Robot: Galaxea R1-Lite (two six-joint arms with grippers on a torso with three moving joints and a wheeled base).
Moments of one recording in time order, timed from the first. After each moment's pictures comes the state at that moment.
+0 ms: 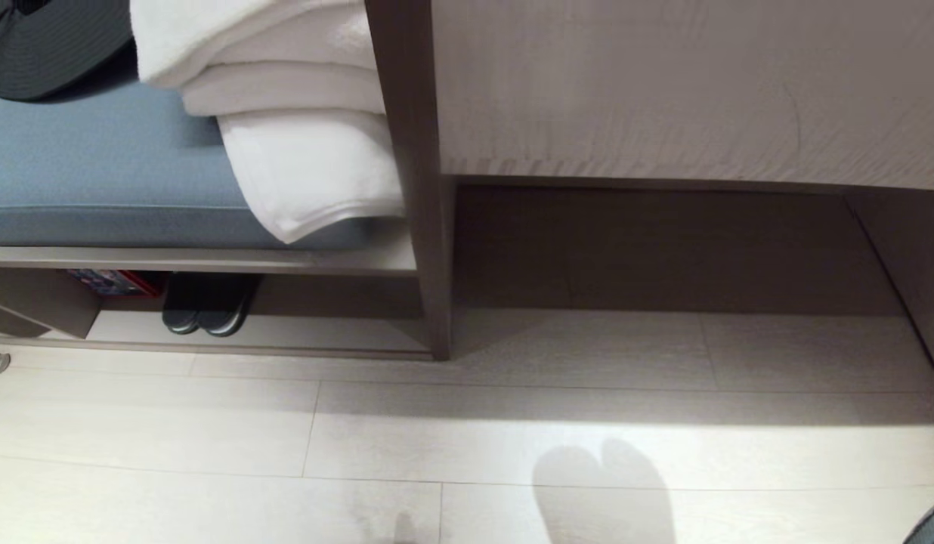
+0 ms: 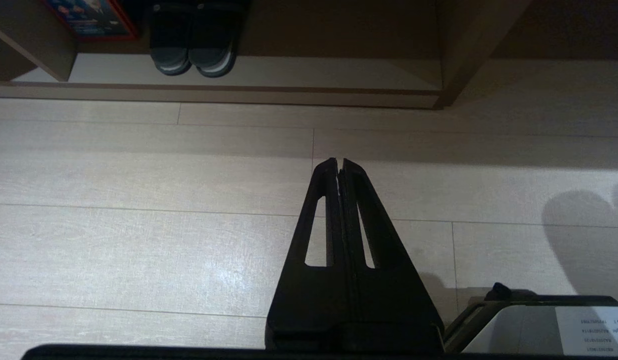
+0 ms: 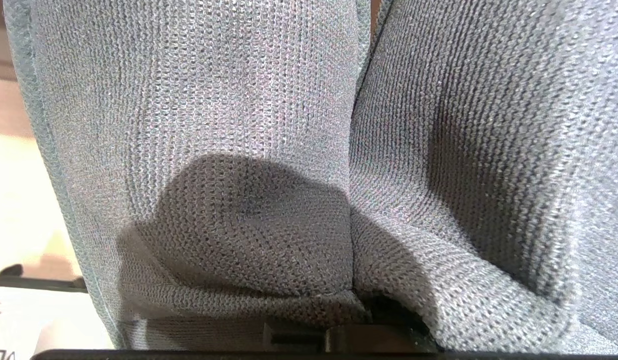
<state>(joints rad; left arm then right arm) 0.00 0.00 0.00 0.00 0.00 -0.01 0.01 0.00 0.00 0.00 0.01 -0.06</state>
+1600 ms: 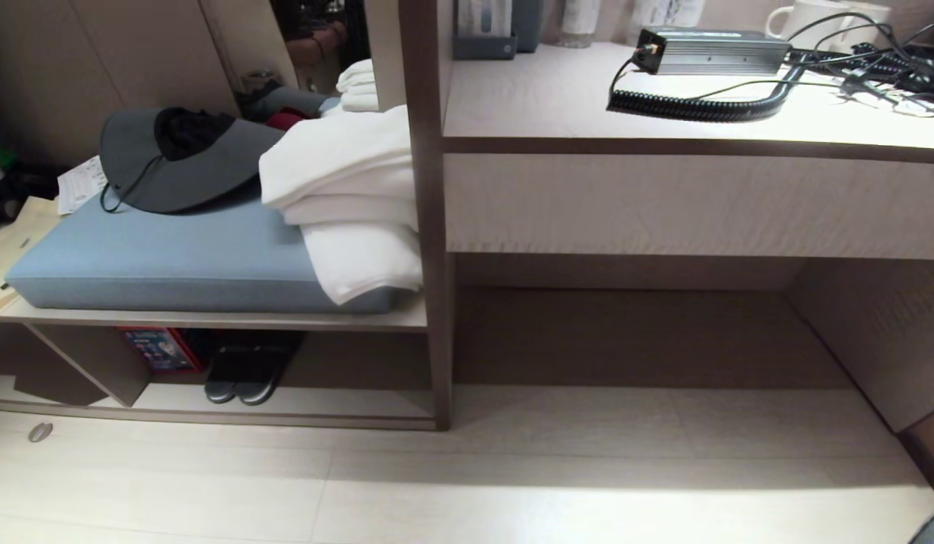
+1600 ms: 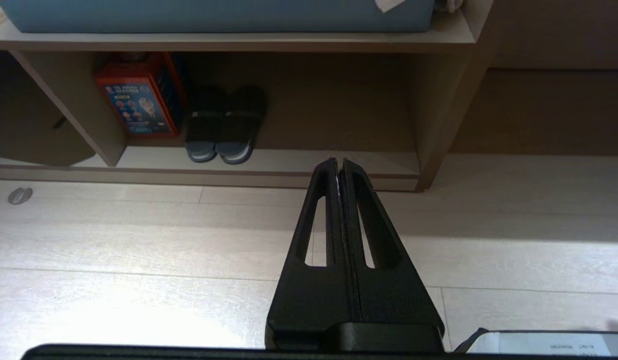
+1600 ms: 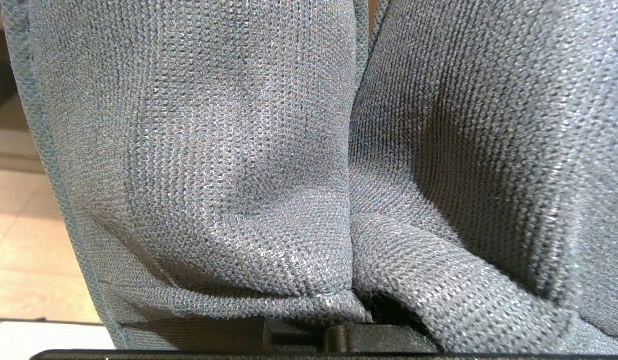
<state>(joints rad) 0.00 0.00 0.00 0.00 0.00 -0.01 0.01 0.00 0.00 0.00 0.00 -0.04</state>
